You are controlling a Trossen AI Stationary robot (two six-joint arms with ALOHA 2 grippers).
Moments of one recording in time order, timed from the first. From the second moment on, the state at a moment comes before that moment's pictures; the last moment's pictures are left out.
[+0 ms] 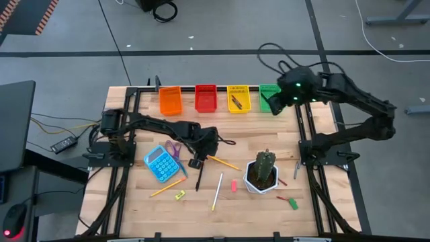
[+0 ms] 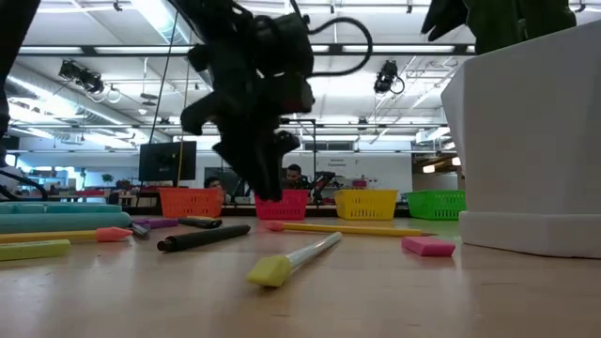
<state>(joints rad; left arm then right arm) 0.02 1.87 1.20 -0.49 0.17 0.37 -0.31 1.10 1.46 -1.16 0.14 0.57</state>
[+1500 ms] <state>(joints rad) 0.00 1.98 1.21 -0.45 0.02 0.21 -0.13 1.04 1.46 -1.30 0.35 0.77</state>
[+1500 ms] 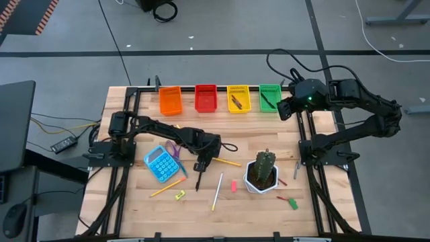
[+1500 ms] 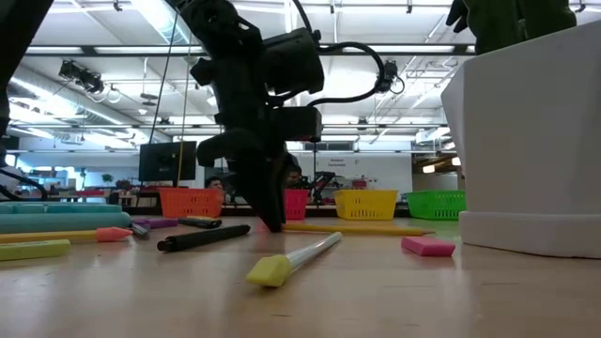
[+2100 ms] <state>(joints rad) 0.05 1.99 1.54 -0.83 0.02 0.19 -0.13 1.04 1.46 -1.30 0.37 0.77</state>
